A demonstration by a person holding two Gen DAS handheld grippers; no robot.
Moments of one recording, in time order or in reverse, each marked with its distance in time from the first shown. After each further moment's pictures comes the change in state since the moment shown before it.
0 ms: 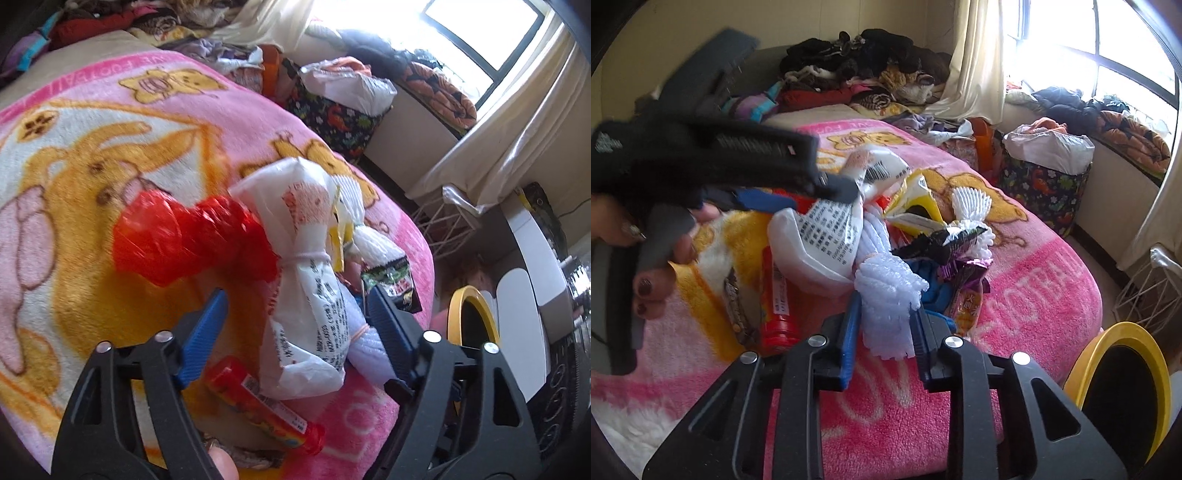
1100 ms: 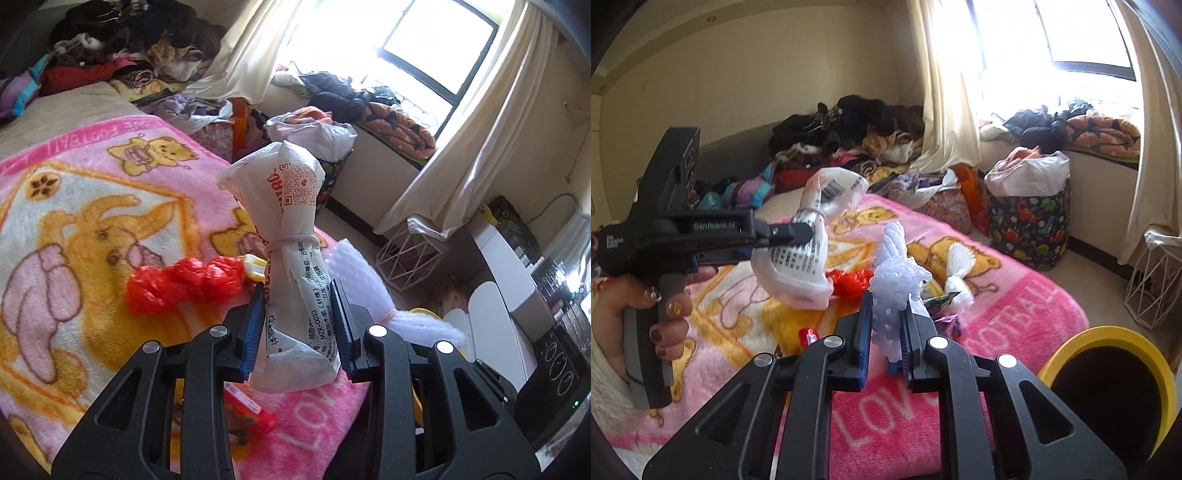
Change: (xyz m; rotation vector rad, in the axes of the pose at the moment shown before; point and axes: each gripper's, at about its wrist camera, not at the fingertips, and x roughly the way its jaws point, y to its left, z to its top) left arm -0.086 -0.040 0.004 0.091 -0.198 -0.082; right arm -0.099 -0.024 0.018 0.178 -0.250 0.017
